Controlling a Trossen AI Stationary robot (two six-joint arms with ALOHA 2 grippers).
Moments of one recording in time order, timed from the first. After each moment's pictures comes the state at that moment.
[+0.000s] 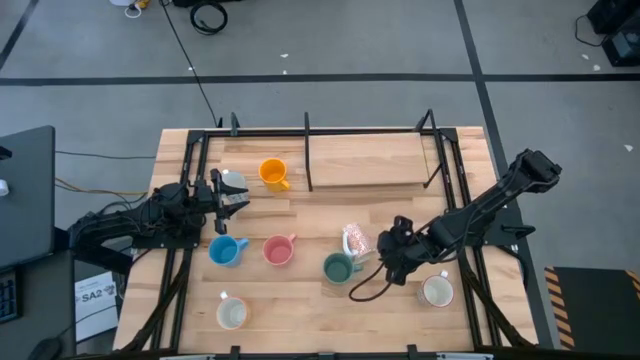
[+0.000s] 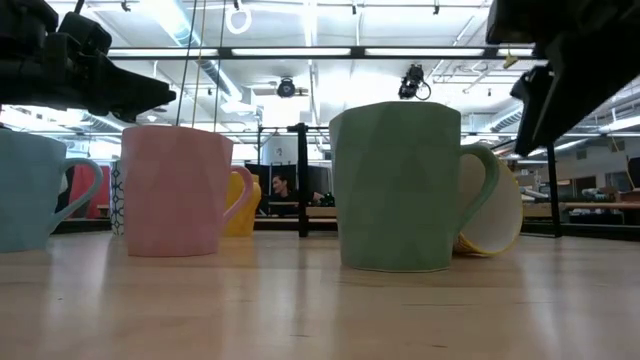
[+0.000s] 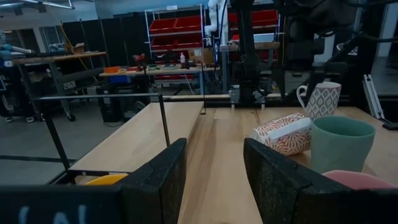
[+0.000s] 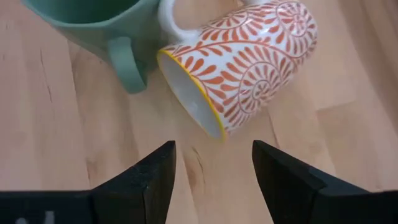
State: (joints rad) left arm 0.21 0.01 0.01 0.05 0.00 0.06; right arm 0.53 1.39 0.85 -0.62 0.35 0.71
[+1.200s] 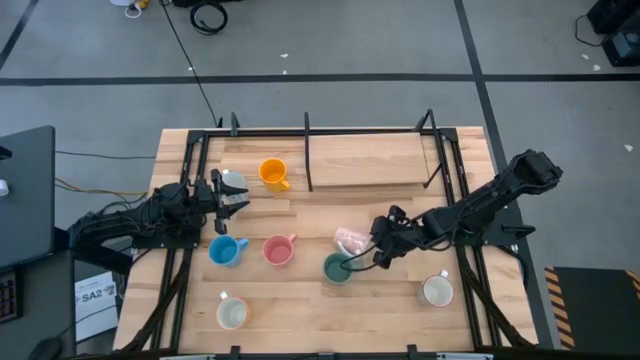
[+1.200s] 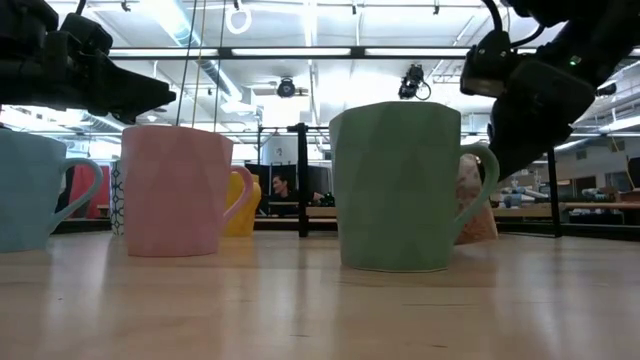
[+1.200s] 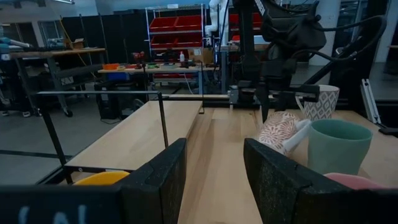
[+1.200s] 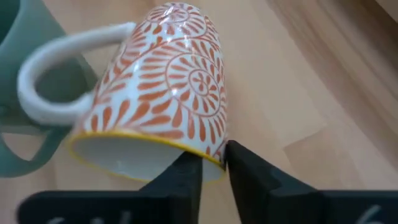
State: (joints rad) left arm 0.21 0.01 0.01 0.05 0.00 0.03; right arm 0.37 1.39 0.64 -0.27 0.44 0.67
